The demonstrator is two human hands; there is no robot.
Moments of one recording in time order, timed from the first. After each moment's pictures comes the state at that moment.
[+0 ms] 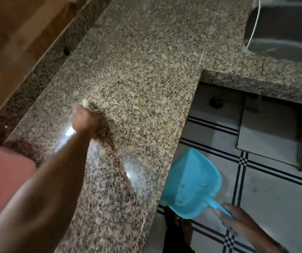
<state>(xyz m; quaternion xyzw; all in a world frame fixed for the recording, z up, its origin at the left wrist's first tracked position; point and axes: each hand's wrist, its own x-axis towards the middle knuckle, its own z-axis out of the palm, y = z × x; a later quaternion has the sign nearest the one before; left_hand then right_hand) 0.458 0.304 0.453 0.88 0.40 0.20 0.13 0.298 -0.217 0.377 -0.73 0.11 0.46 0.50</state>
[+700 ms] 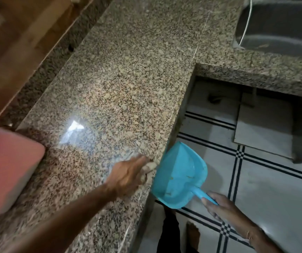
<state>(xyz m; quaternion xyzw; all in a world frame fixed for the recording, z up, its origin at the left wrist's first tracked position) 0.270 0.158 0.443 0.97 -0.11 -0.06 0.19 0.262 -0.209 0.403 -0.71 0.06 0.47 0.53</state>
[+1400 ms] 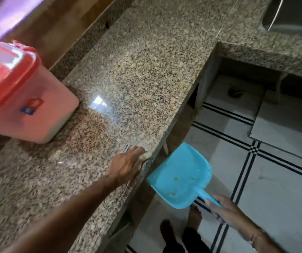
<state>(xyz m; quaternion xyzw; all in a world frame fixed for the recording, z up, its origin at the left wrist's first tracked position) 0.108 0.131 0.454 0.98 0.01 -0.04 0.17 0.142 -0.247 0.408 -0.72 0.07 0.51 0.47</state>
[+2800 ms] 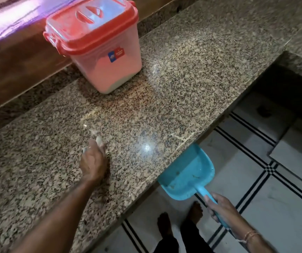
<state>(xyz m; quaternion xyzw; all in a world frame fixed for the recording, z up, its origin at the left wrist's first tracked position) -0.146 0.248 0.452 0.82 0.55 0.07 0.13 0.019 -0.160 0.409 -0.75 -0.01 0.51 0.43</state>
